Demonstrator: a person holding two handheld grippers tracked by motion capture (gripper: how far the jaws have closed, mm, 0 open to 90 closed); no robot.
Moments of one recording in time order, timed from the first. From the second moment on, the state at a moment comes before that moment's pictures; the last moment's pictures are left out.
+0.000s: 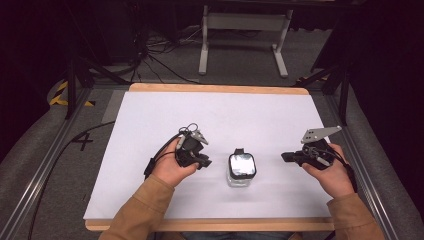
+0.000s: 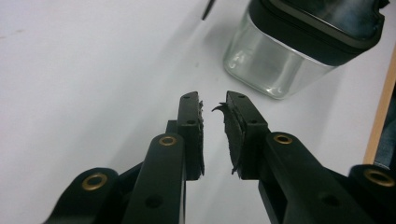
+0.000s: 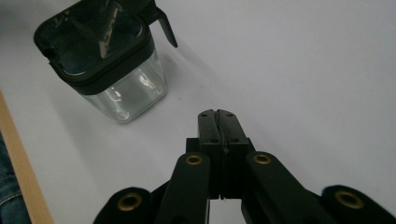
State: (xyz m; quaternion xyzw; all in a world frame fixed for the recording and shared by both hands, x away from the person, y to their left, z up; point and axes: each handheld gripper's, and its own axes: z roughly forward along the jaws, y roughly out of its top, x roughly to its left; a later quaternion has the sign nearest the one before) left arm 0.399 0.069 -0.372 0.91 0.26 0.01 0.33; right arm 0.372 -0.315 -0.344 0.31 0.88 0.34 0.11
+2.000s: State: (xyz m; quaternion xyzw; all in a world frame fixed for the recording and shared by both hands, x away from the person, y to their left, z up) left arm 0.389 0.149 -0.361 0.87 0.35 0.04 0.35; right arm 0.448 -0.147 -0.307 0.06 0.99 0.09 0.04
